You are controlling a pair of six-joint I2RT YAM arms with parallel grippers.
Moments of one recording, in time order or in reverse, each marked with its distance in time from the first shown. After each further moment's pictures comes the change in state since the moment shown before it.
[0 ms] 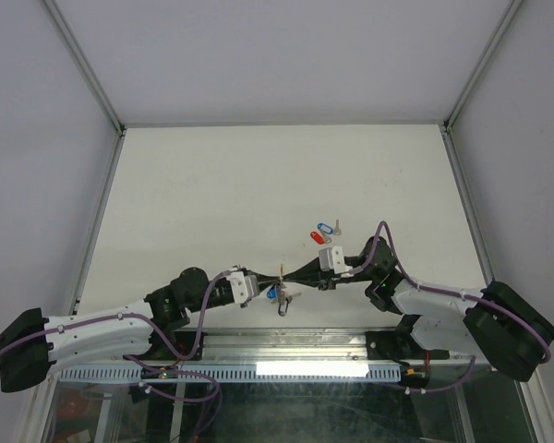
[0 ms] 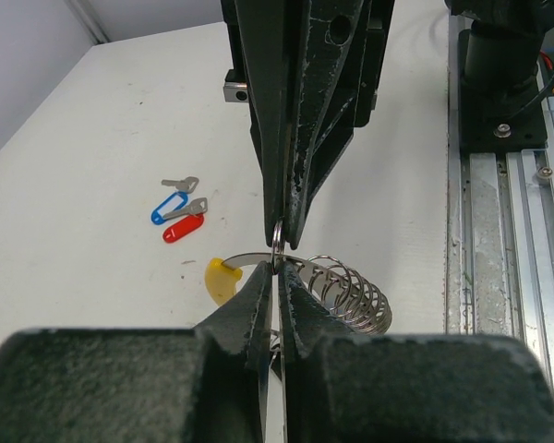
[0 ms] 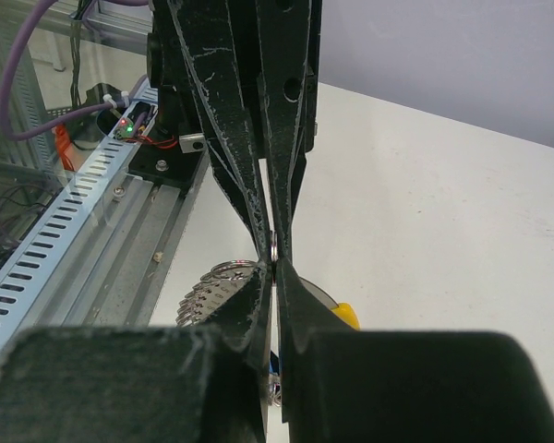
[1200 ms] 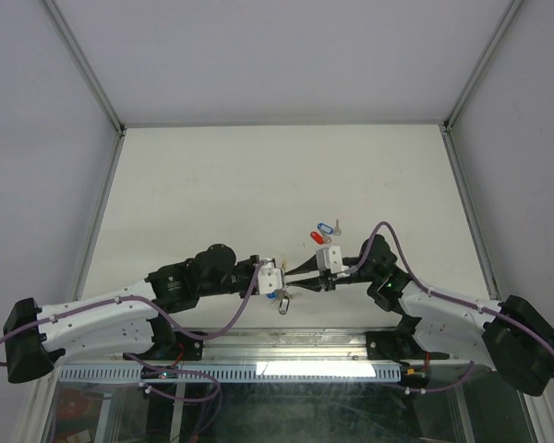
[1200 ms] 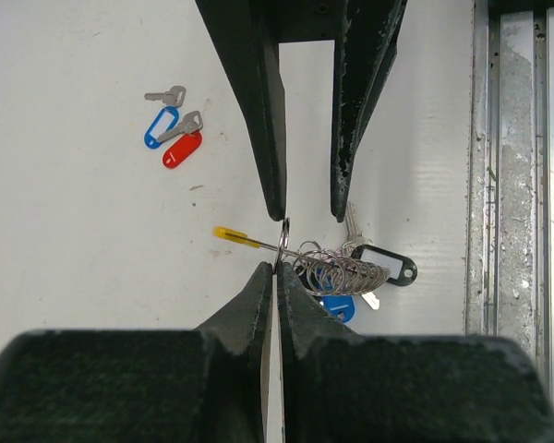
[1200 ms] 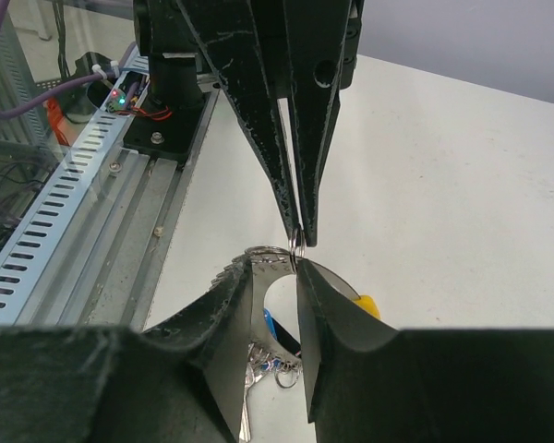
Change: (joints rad) left arm 0.000 0.137 0.375 -0.623 -0.040 0.166; right arm 0.005 -0.123 0.030 -0.283 0.044 -0.083
